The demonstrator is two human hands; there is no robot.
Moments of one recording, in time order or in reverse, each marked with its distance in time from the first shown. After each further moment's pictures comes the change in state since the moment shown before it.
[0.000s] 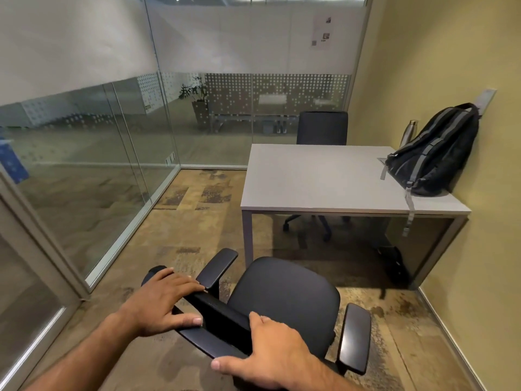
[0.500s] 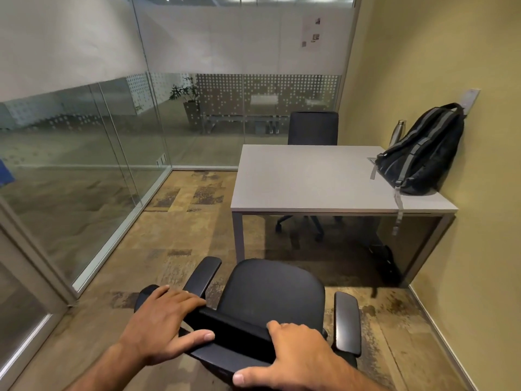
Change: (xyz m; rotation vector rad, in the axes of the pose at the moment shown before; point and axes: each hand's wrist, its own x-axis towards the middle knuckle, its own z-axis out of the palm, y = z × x) left_hand 0.003 0.063 0.015 0.011 0.167 -0.084; right_hand -0.014 0.059 -0.019 -0.066 0.002 0.006
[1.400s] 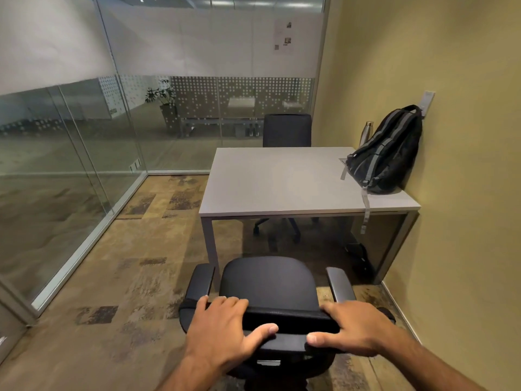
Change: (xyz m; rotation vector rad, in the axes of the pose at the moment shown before) left_hand 0.096 0.195 0.028 -0.011 -0.048 -0.150; right_hand -0.046 0.205 -0.064 -0.158 0.154 0.027
